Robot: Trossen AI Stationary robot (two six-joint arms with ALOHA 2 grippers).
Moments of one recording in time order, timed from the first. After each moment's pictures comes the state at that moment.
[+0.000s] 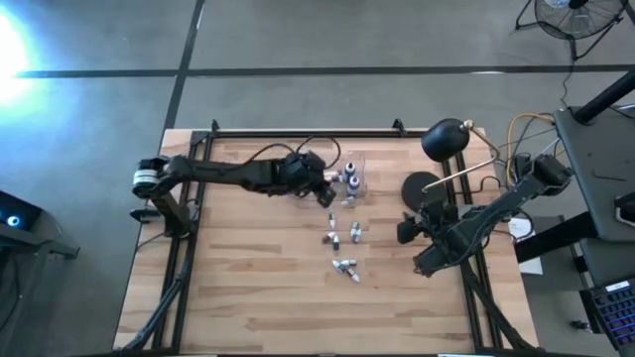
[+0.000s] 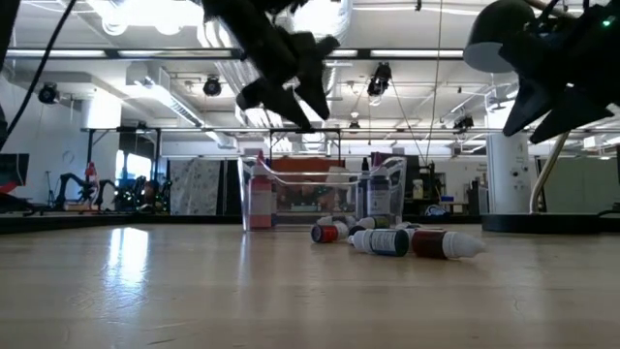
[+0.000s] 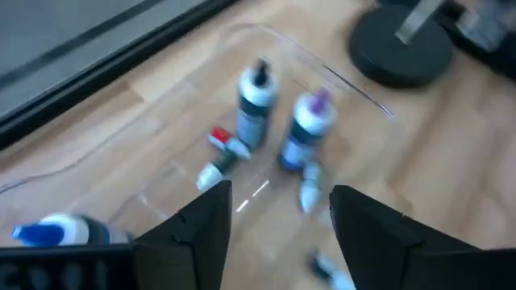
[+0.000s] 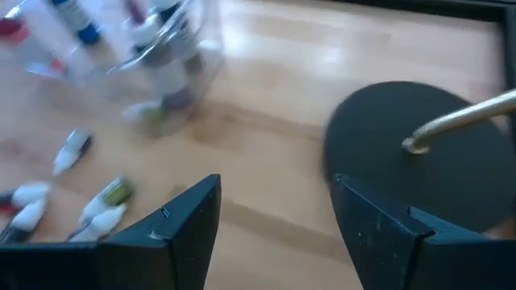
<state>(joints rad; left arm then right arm) 0.10 1.66 1.32 -0.41 -0.37 -0.52 0.60 1.28 0.77 -1.20 0.87 1.94</state>
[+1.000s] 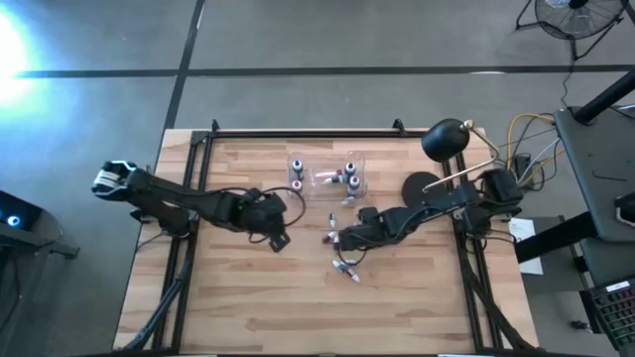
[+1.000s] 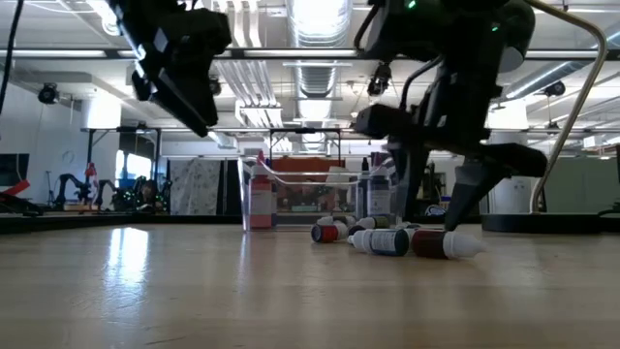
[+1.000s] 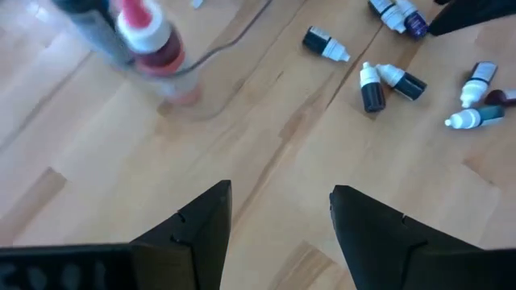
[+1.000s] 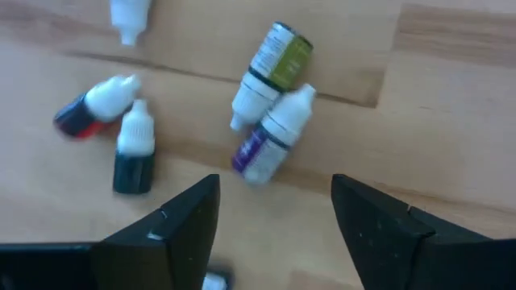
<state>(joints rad) -0.20 1.35 1.01 -0.72 -0.39 -0.74 0.19 1.77 1.05 -0.60 0.17 1.63</state>
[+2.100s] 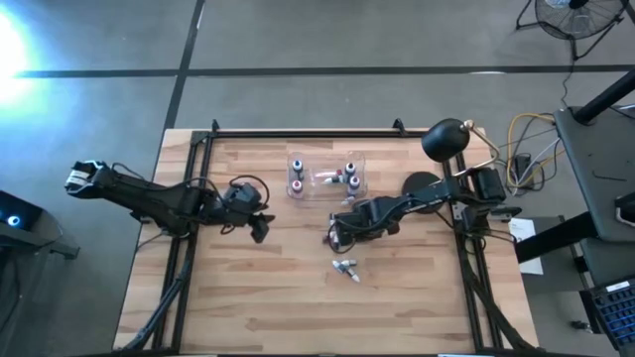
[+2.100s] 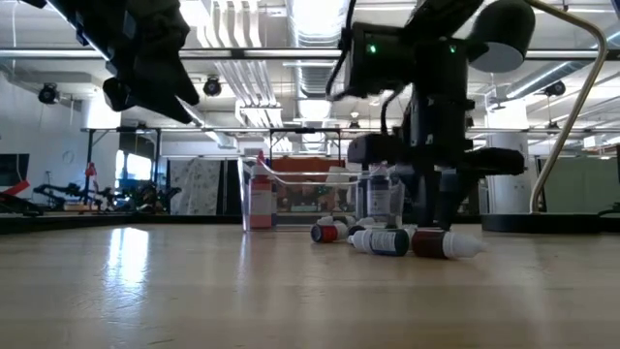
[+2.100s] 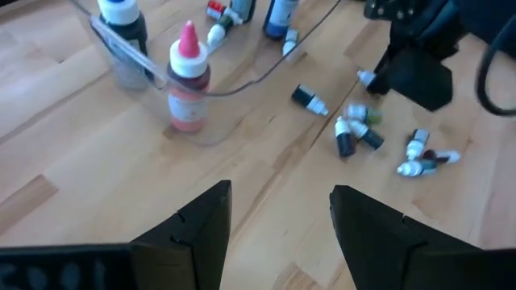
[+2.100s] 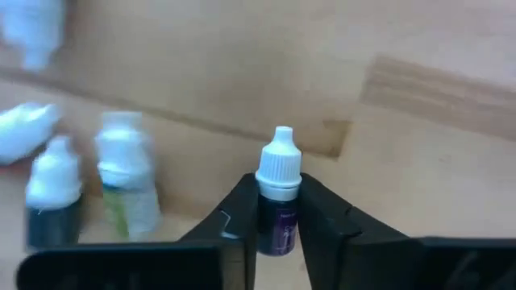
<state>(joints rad) -0.20 0.99 0.72 -0.49 -0.42 -0.77 0.08 1.87 1.16 -0.76 0.05 1.44</state>
